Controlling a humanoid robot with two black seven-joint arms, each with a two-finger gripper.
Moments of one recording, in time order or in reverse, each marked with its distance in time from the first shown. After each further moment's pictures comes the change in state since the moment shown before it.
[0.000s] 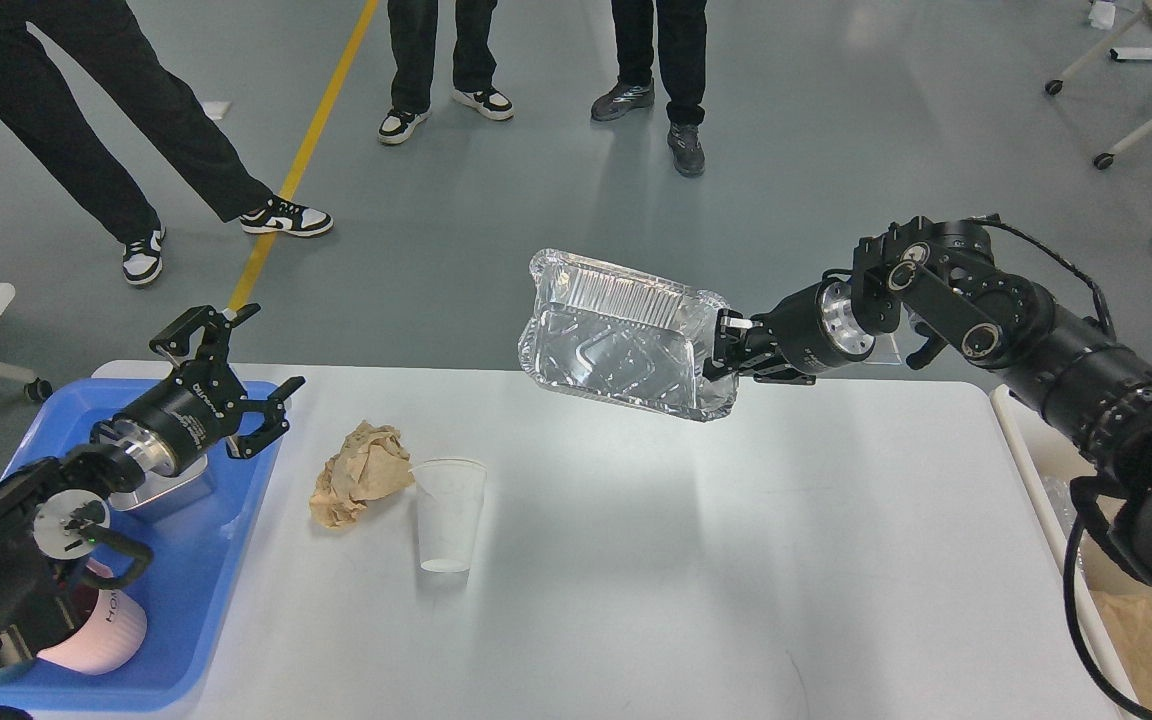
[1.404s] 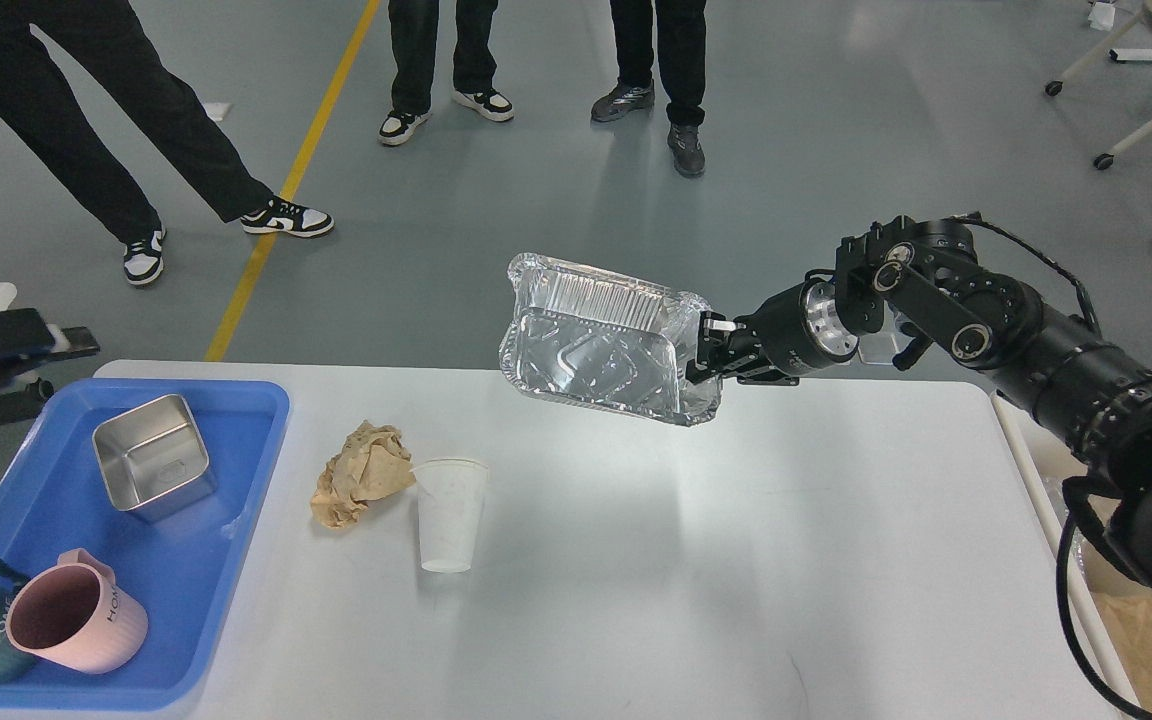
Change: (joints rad) left arm 0.027 1.073 0.240 -1.363 0.449 0.422 0.274; right arm 0.003 0.006 0.000 0.053 0.001 0.000 -0.002
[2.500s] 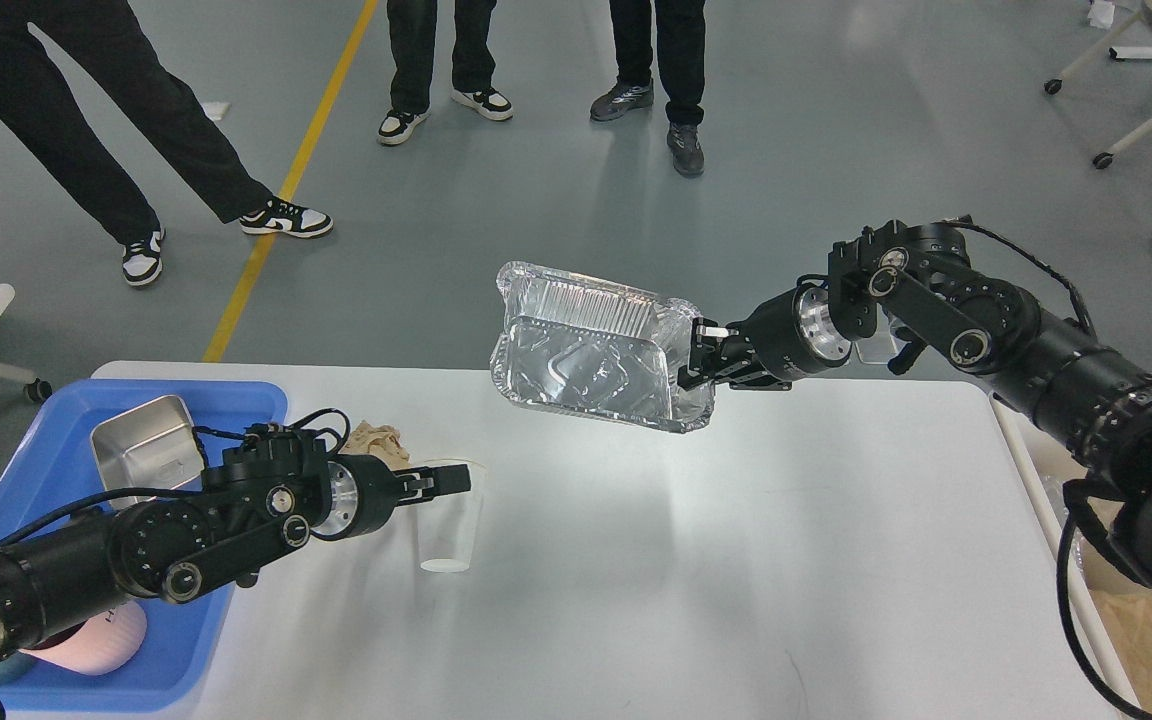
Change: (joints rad) left arm -0.161 -1.078 0.365 0.680 0.477 0.136 0.109; right arm -0.007 -0.006 0.002 0.023 0.000 0.000 0.000
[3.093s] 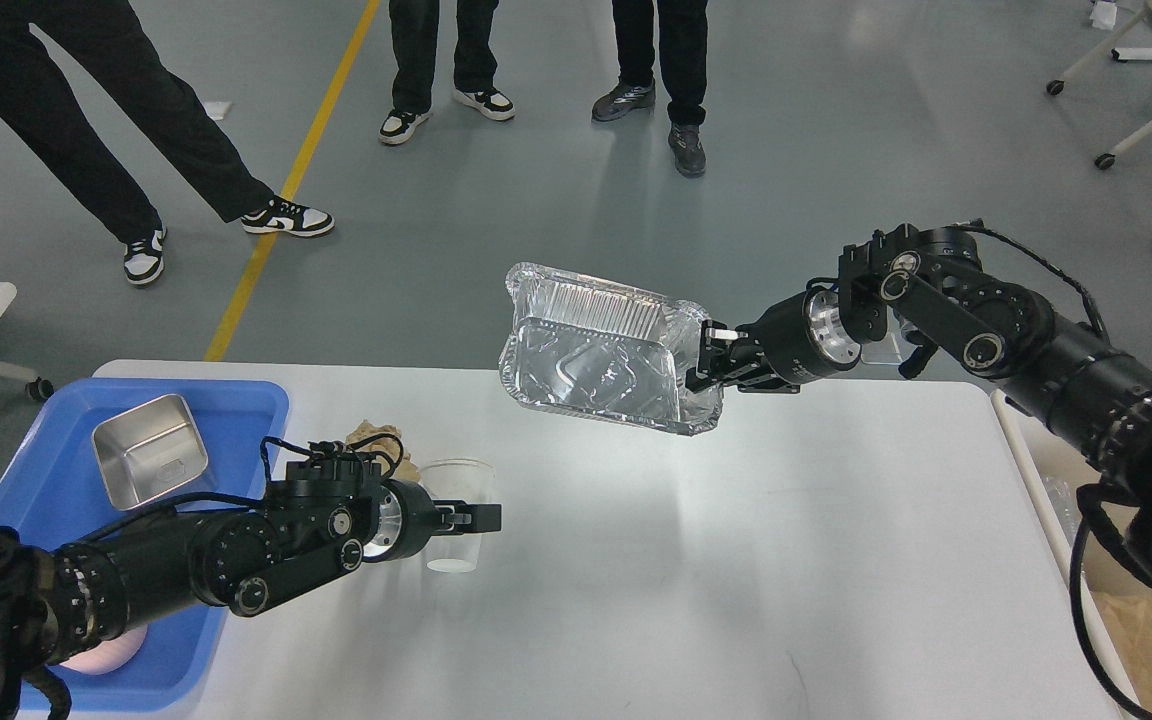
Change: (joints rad) left arm -0.036 -0.130 0.151 0.135 0.011 -0.015 -0.009; right arm -0.012 -0.029 0.003 0.029 0.000 -0.003 0.000
